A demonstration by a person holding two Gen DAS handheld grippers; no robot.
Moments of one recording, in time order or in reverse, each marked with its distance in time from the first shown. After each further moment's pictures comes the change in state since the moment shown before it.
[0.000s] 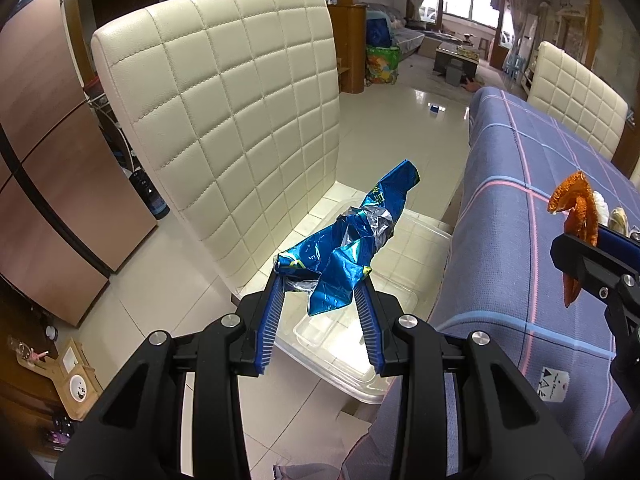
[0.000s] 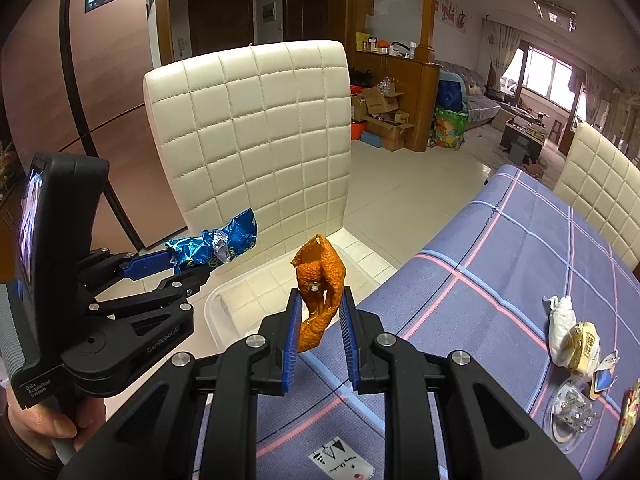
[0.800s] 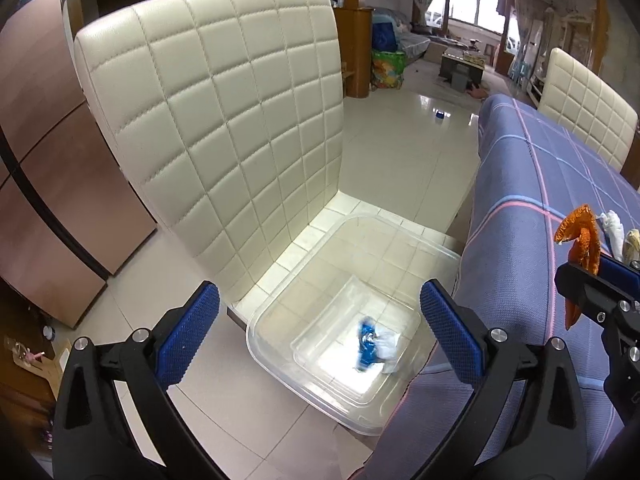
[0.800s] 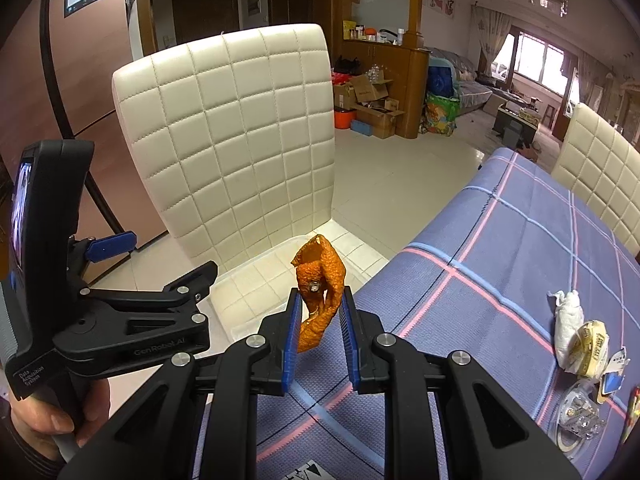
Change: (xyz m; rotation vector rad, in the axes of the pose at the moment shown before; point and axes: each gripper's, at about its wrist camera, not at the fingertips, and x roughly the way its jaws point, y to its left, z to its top) left arm 0.026 -0.001 0.016 -0.024 -0.010 0.012; right arm 0.030 -0.016 0.005 0.040 0.045 -0.006
